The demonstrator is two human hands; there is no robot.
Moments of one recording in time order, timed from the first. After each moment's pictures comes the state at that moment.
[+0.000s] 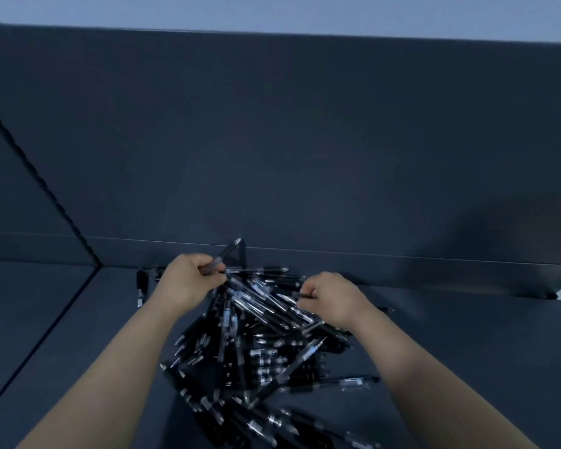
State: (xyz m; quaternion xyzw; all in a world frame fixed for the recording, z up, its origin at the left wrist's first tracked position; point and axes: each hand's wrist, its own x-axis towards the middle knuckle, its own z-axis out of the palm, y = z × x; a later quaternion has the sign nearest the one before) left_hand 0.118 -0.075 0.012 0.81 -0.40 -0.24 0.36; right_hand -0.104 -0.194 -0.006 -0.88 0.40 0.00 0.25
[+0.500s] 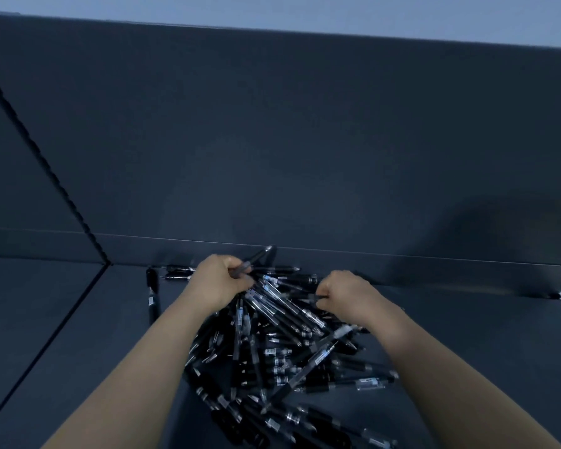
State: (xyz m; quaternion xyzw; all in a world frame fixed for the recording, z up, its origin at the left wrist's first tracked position) left_hand 0.111 -0.083 0.003 0.79 -0.43 -0.27 0.33; right_hand -0.096 -0.196 0.001 -0.88 0.43 0.10 0.19
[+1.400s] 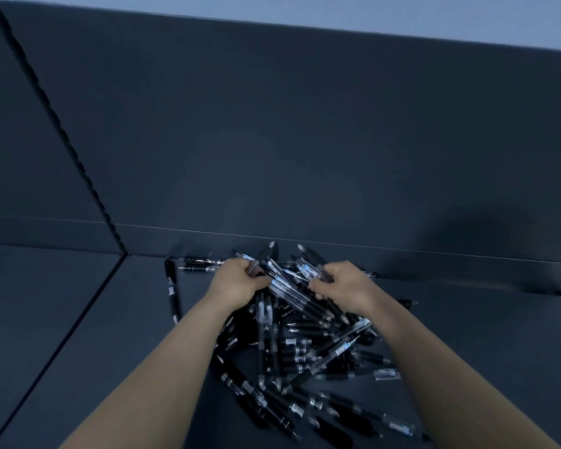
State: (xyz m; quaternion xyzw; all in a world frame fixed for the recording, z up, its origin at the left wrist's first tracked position) left_hand 0.114 -0.079 -0.020 0.79 -0.38 -0.31 0.37; right_hand -0.079 -0.171 0.002 -0.78 0.45 -0.07 0.42
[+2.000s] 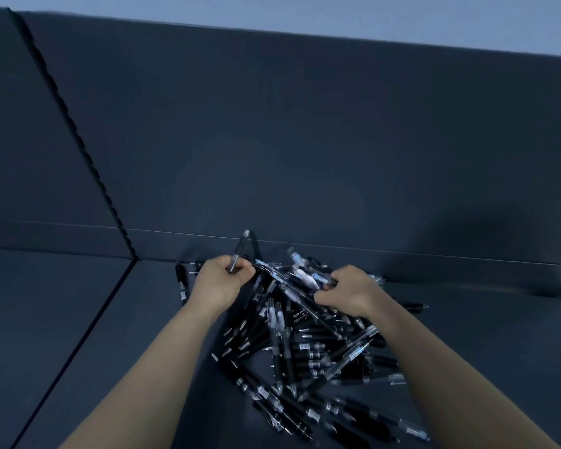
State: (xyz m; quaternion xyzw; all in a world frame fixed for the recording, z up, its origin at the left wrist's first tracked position) left_hand 0.143 -0.057 -0.013 0.75 -0.31 -0.31 0.50; right_hand -0.062 -0.162 0.008 -0.77 0.51 0.00 0.37
